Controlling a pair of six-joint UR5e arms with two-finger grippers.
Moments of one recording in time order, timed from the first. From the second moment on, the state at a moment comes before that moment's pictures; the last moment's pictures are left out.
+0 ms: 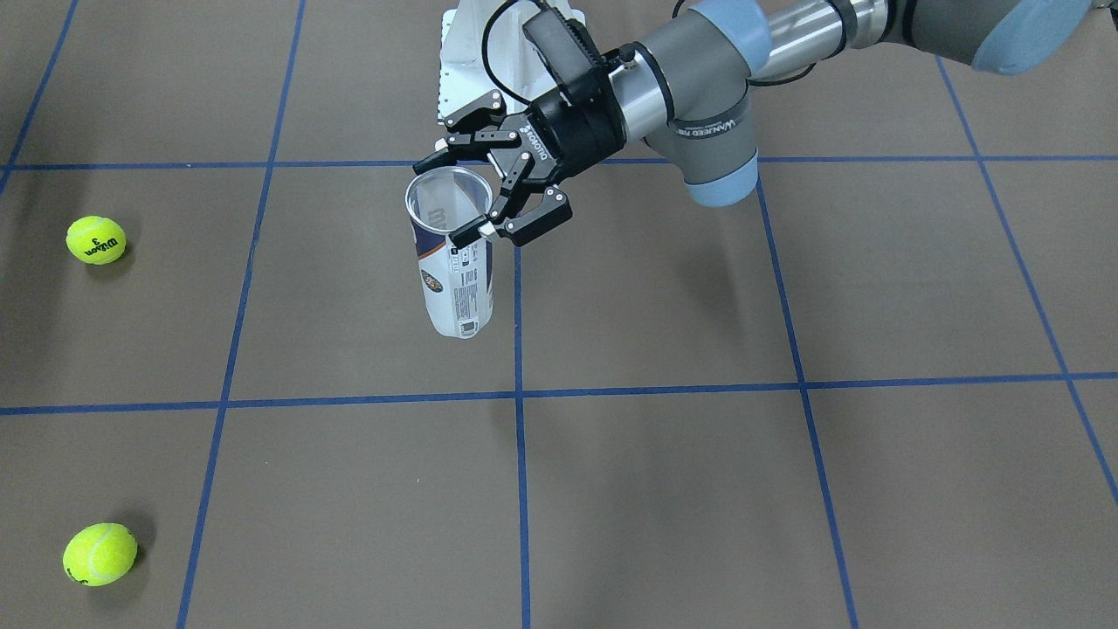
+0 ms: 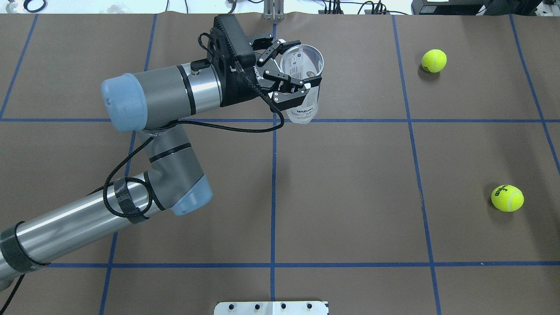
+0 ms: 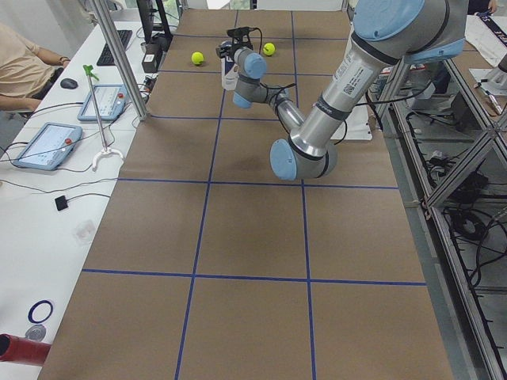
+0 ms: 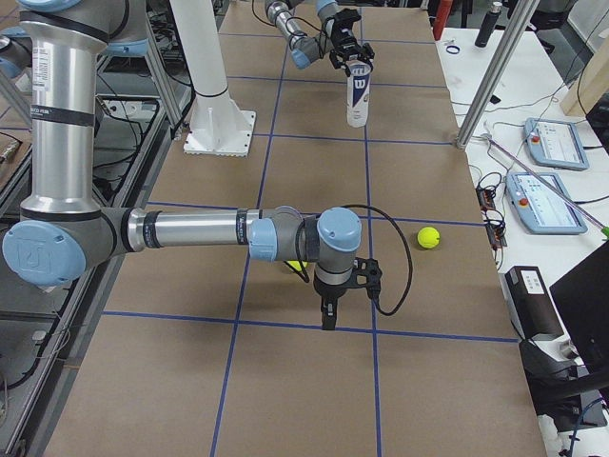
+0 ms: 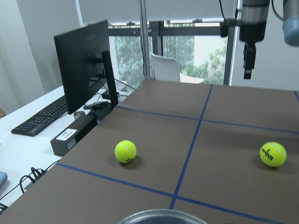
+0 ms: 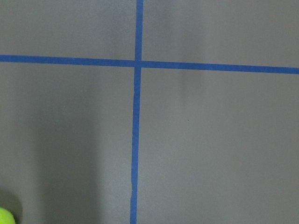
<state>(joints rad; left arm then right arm) -0.62 -2.33 -1.43 -3.05 -1.65 -0.38 1.52 -1.68 1.74 -1.62 2.25 0.03</state>
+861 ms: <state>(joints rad) -0.61 -2.29 -1.27 -3.16 -1.66 -0.38 1.52 -1.68 1.74 -1.62 2.25 0.03</state>
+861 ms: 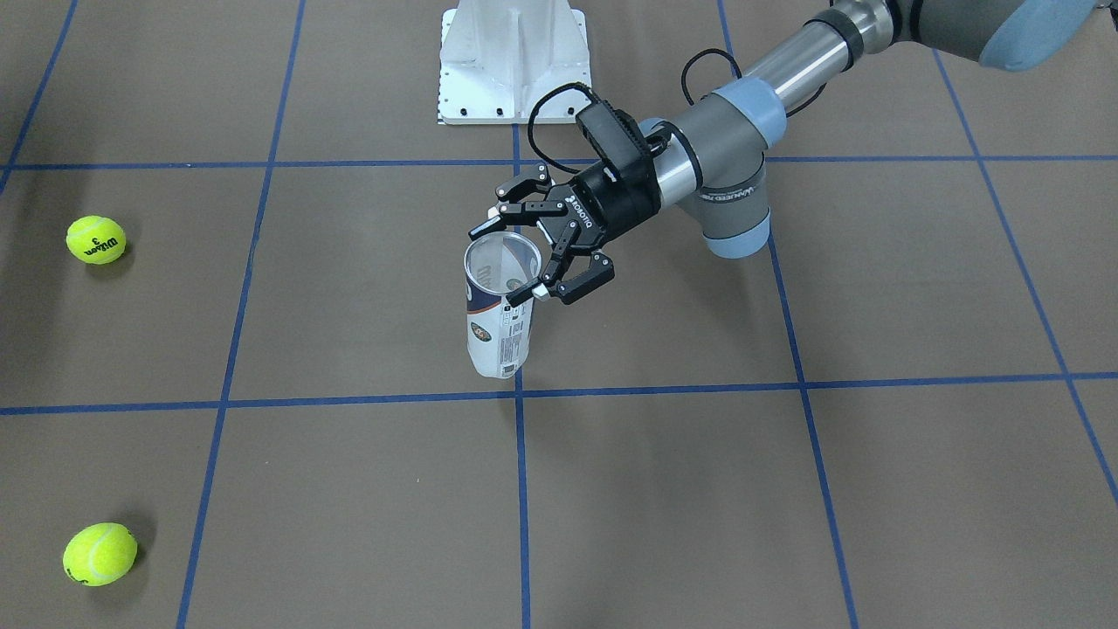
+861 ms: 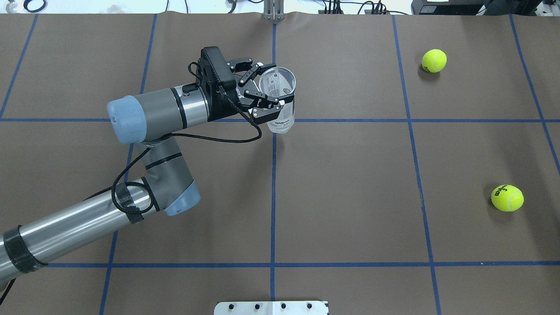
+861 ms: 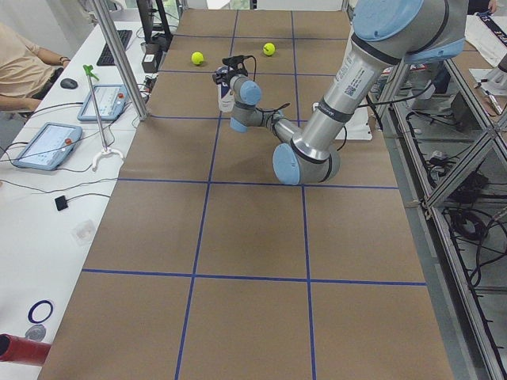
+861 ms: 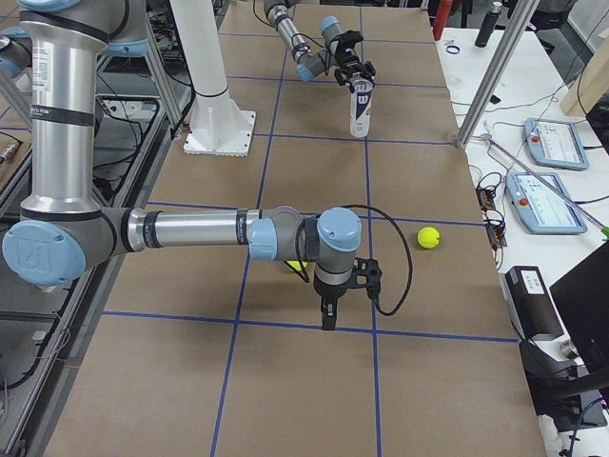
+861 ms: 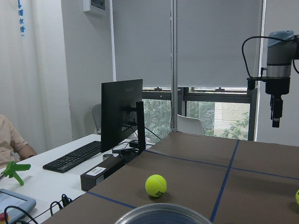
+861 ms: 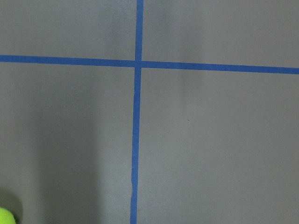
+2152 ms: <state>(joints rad) -0.58 -2.29 -1.22 -3.15 -1.66 -0.37 1.52 -1.68 1.74 -1.62 2.25 0.03</state>
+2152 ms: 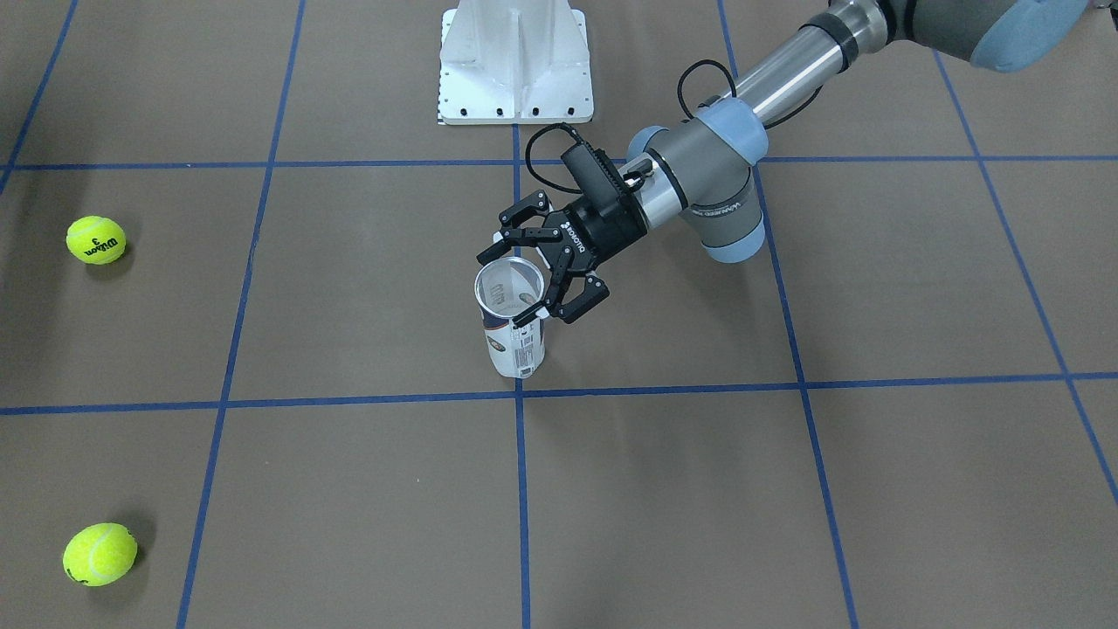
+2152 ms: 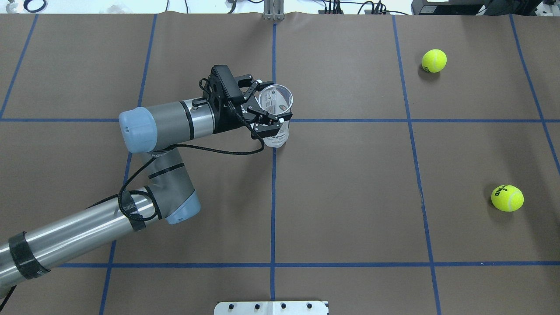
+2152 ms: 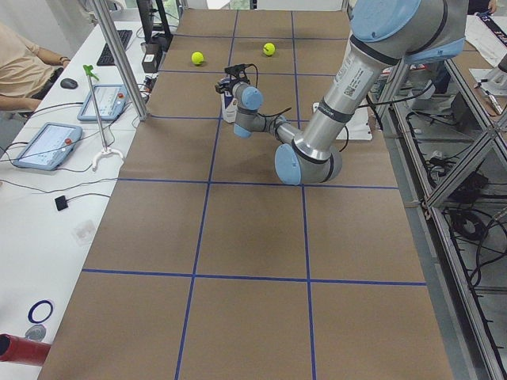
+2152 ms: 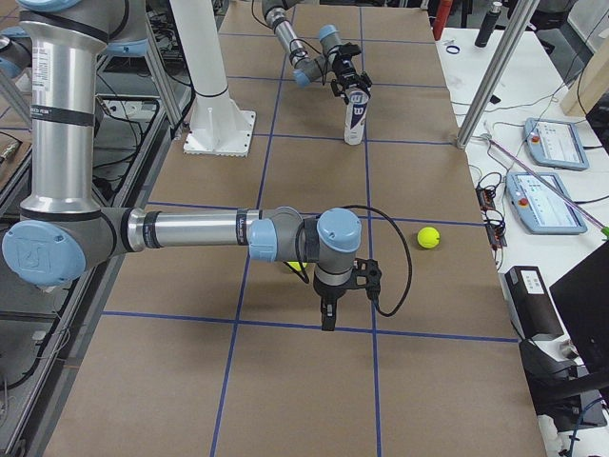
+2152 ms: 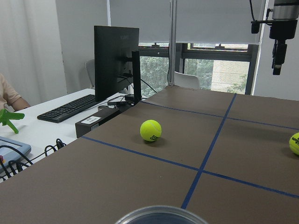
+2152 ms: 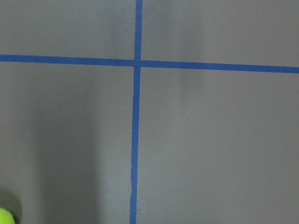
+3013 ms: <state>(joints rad) -0.56 -2.29 -1.18 -3.16 -1.66 -0.37 1.52 -1.68 1.75 -1.61 2.29 0.03</state>
